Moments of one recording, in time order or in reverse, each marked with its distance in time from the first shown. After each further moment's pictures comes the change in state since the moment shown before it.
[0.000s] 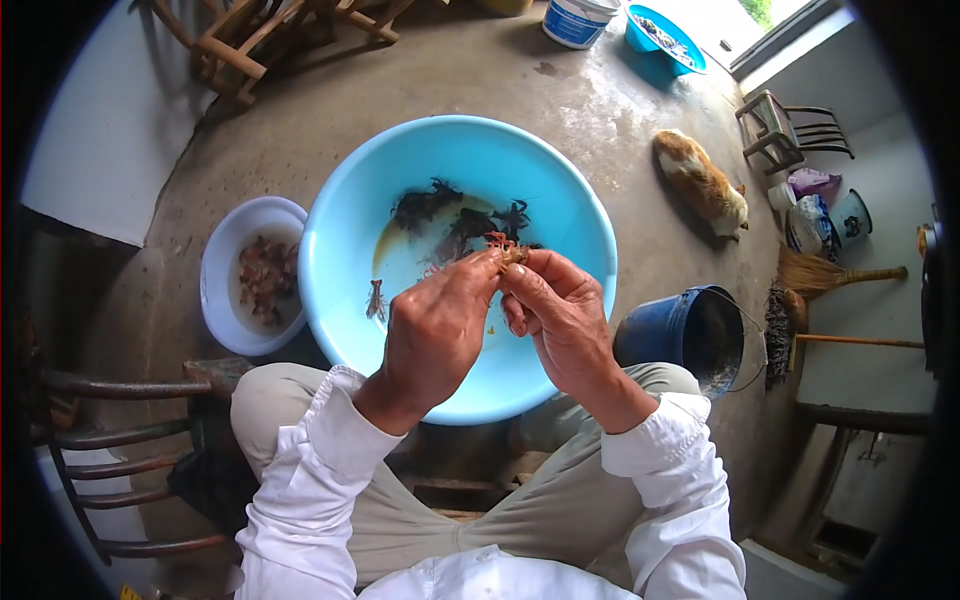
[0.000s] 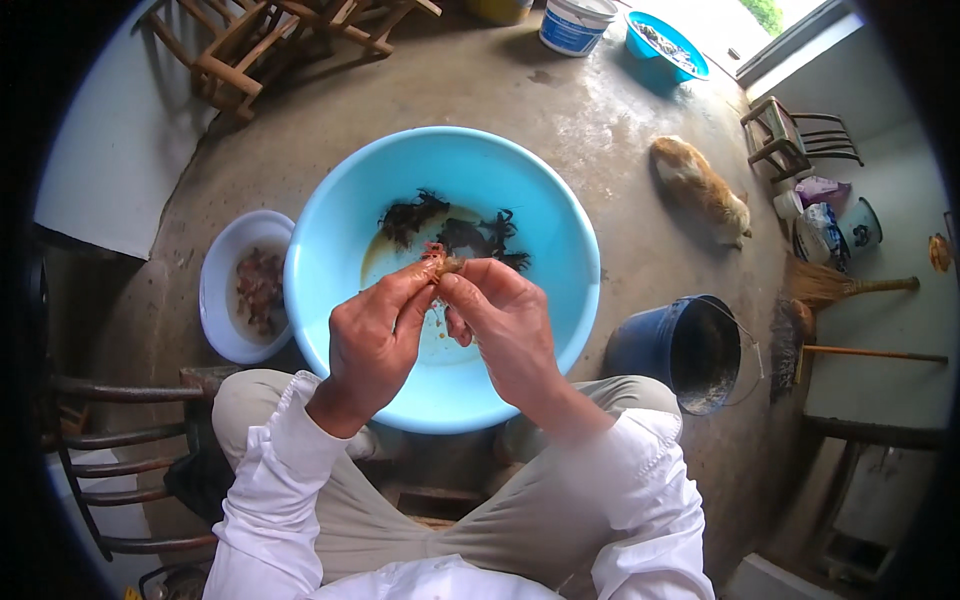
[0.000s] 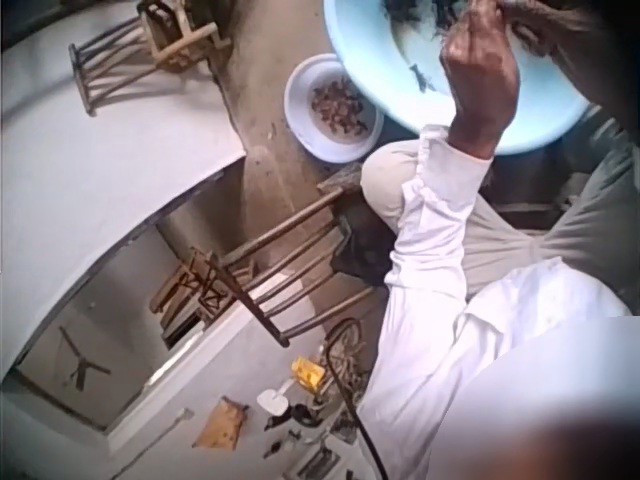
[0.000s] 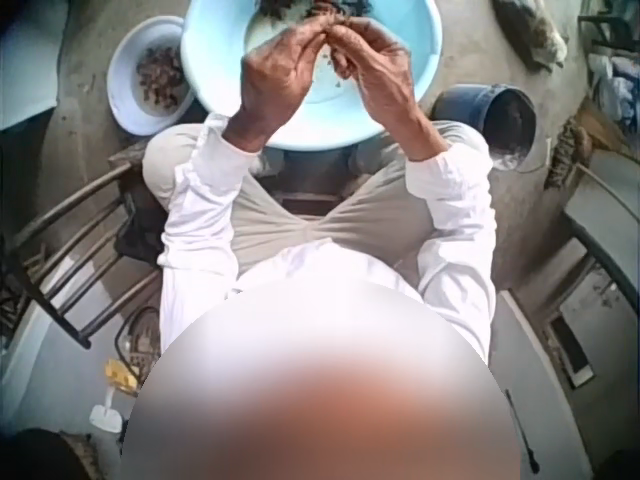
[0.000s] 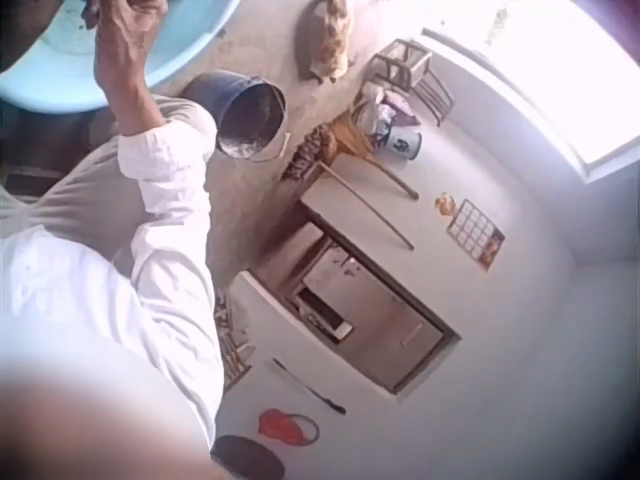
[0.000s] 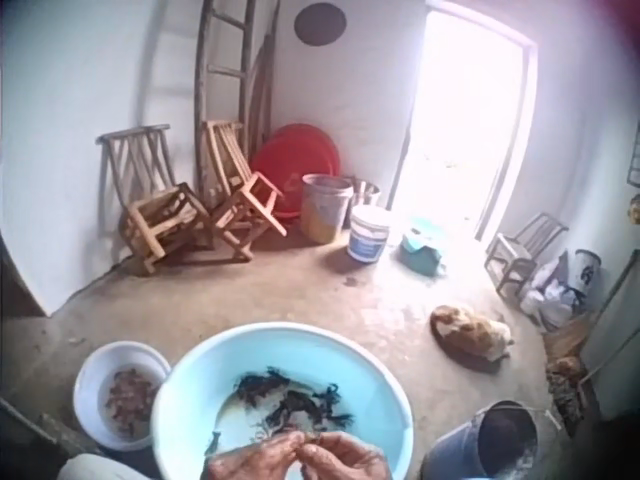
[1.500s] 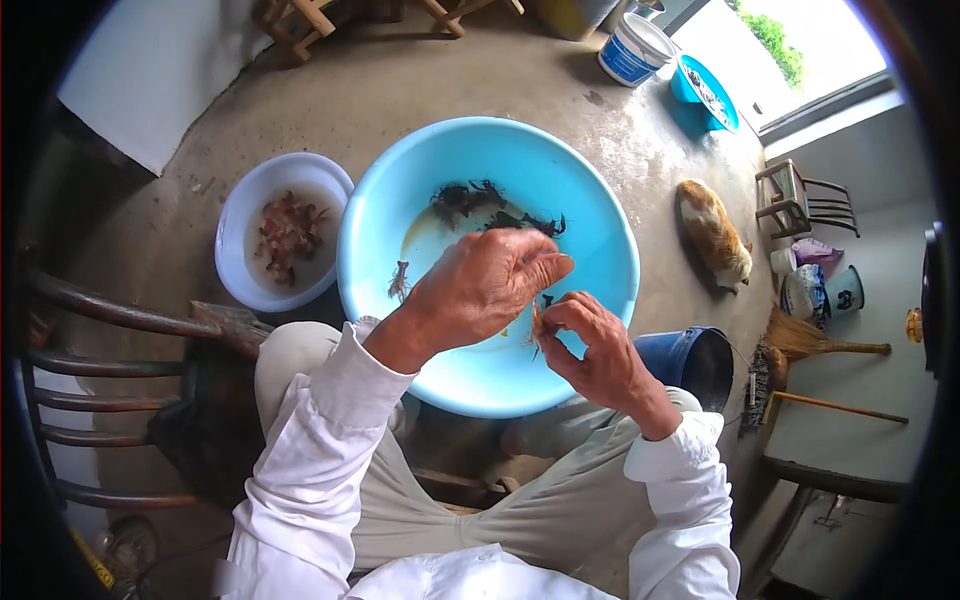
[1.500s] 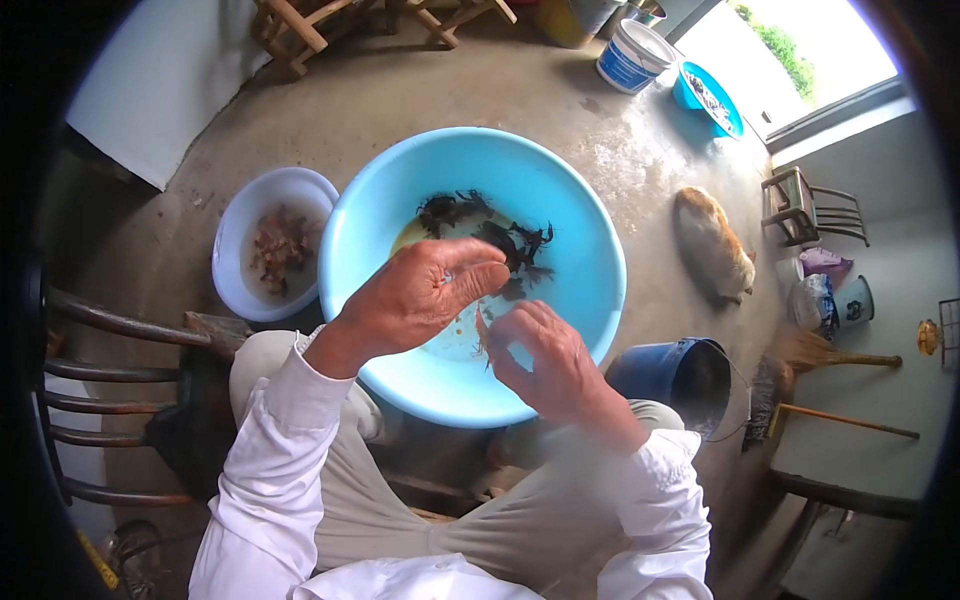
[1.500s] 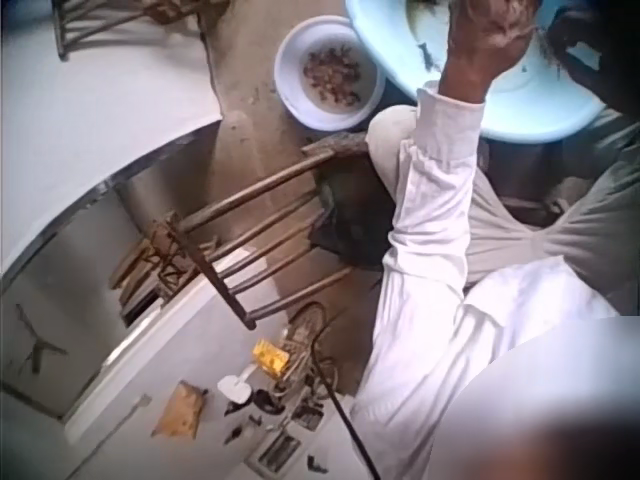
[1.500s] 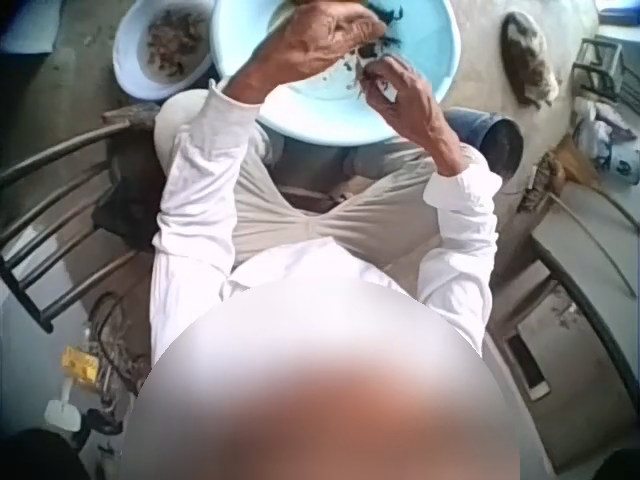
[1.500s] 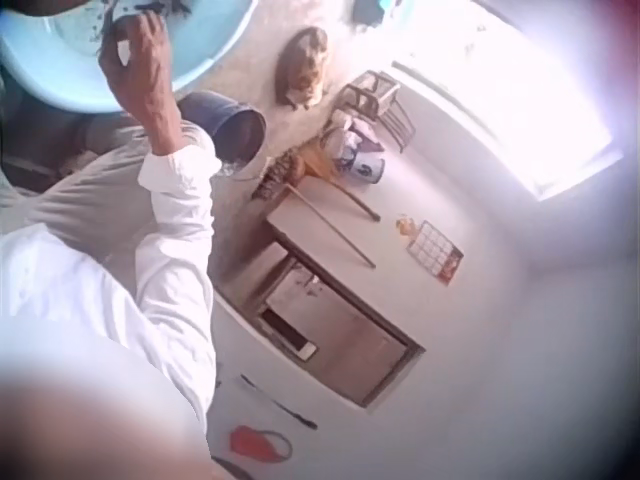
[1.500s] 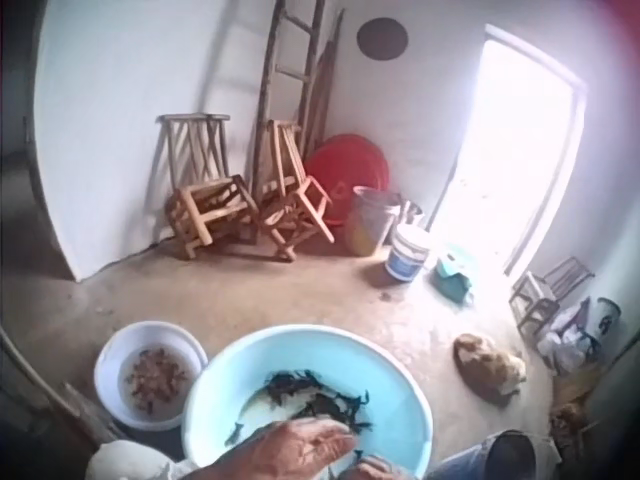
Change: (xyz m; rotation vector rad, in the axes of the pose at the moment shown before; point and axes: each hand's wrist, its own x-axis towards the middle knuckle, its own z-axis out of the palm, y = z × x) left_hand 0.018 -0.013 -0.056 -0.369 -0.402 -0.388; right_hand -0.014 -0.006 0.001 -1.188 -0.499 -0.510
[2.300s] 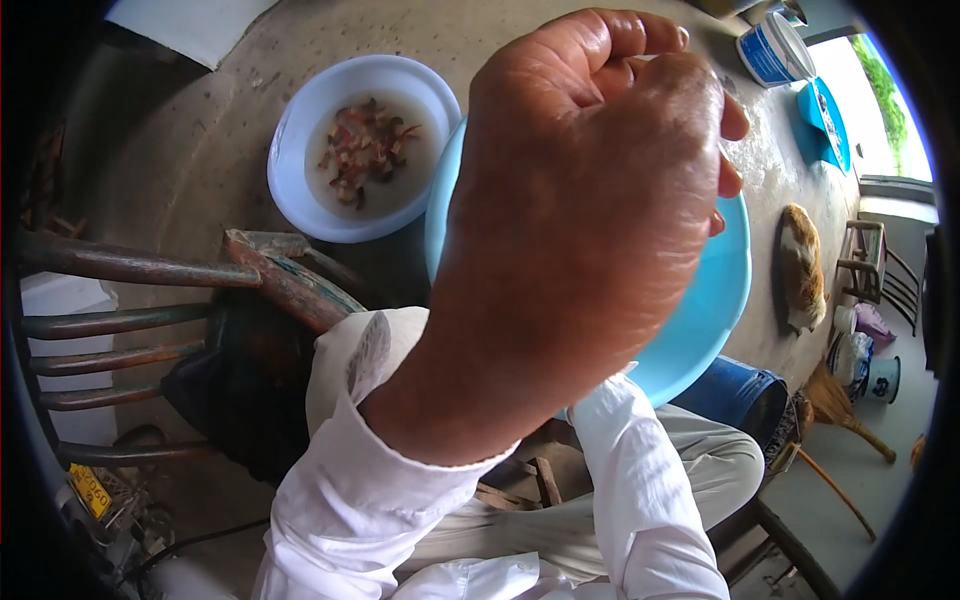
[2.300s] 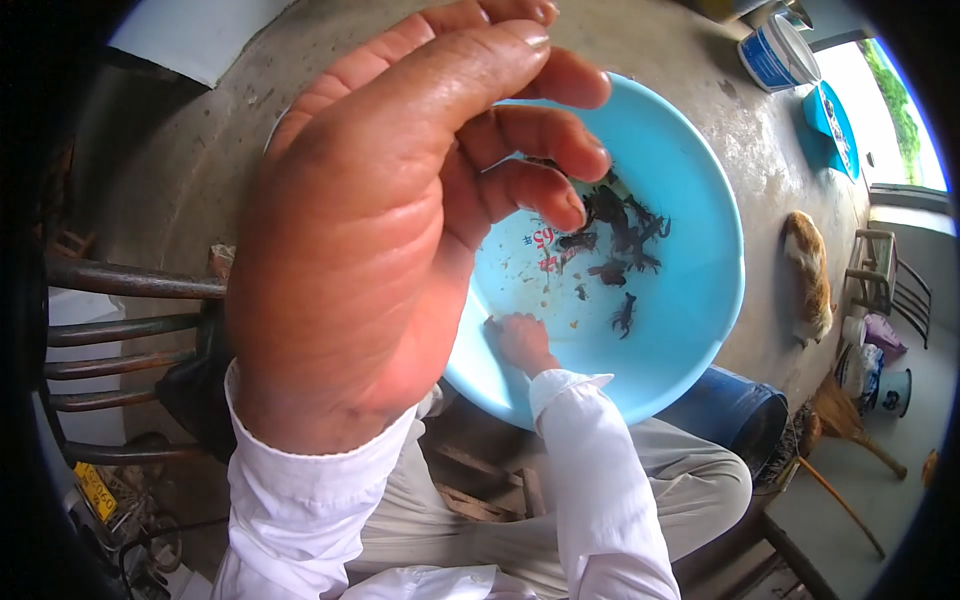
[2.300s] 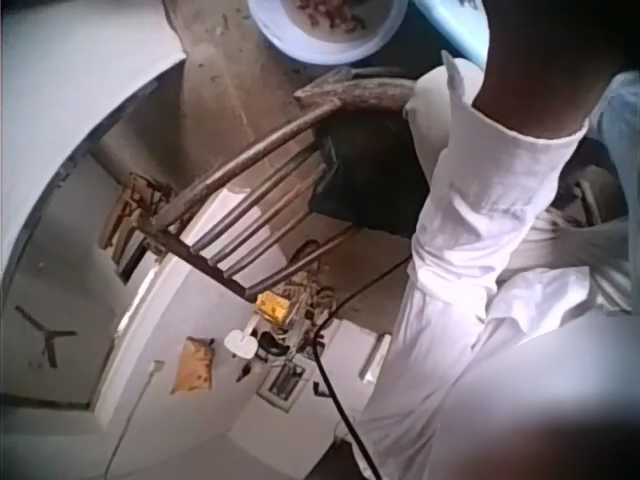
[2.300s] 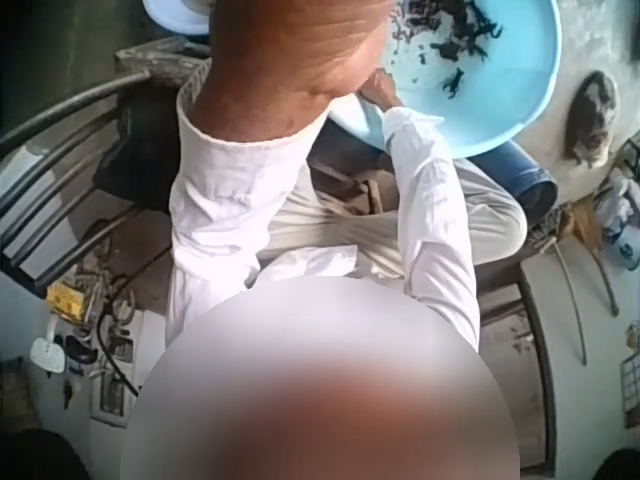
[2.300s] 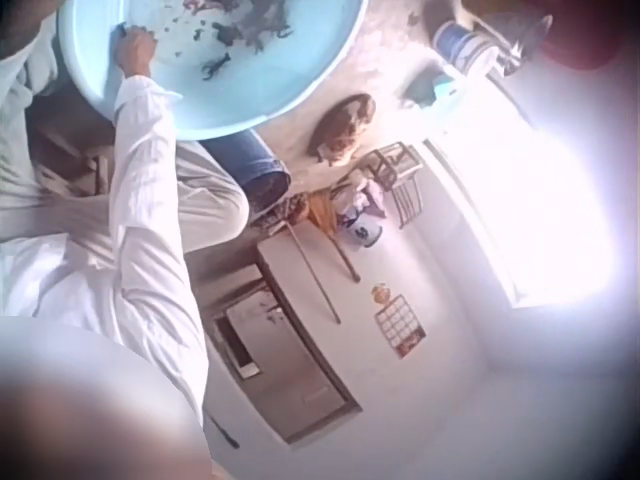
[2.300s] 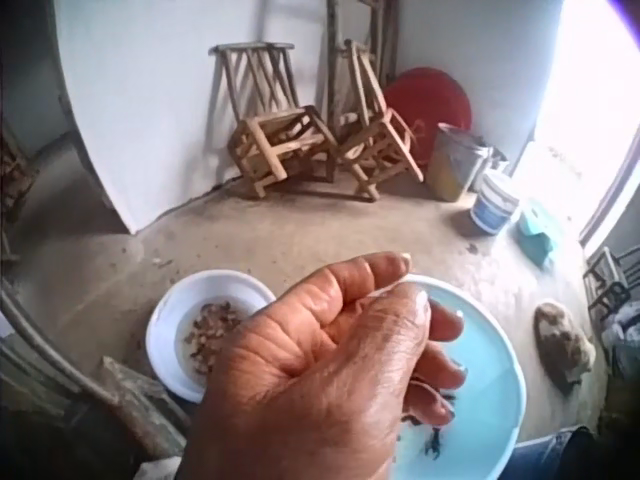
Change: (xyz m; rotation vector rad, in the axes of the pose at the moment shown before) left_hand -0.010 0.020 -0.072 -0.854 0.743 0.122; right_hand -0.045 0.194 0.302 -0.293 -0.571 0.531
